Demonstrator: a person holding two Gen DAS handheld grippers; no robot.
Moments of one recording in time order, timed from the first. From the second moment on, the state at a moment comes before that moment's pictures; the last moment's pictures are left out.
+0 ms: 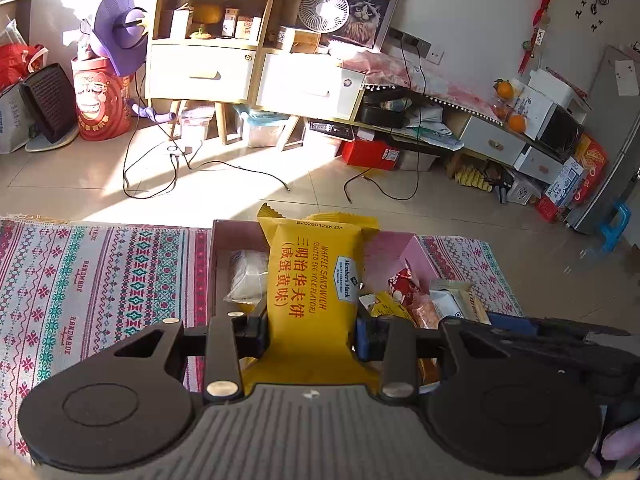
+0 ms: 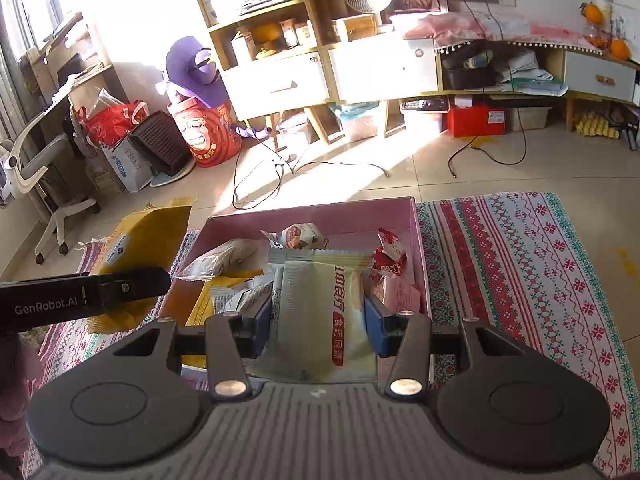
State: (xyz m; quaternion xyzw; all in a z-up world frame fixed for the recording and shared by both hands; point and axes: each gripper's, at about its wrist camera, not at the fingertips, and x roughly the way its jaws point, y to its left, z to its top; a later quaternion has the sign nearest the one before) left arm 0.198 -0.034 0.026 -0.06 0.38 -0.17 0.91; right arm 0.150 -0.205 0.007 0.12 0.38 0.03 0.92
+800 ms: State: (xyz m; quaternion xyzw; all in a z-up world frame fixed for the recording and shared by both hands) left arm 0.262 -0.059 -0.023 -0.06 0.44 -0.13 0.89; right arm 0.195 -0.222 -0.020 0.15 0.38 0.02 0.91
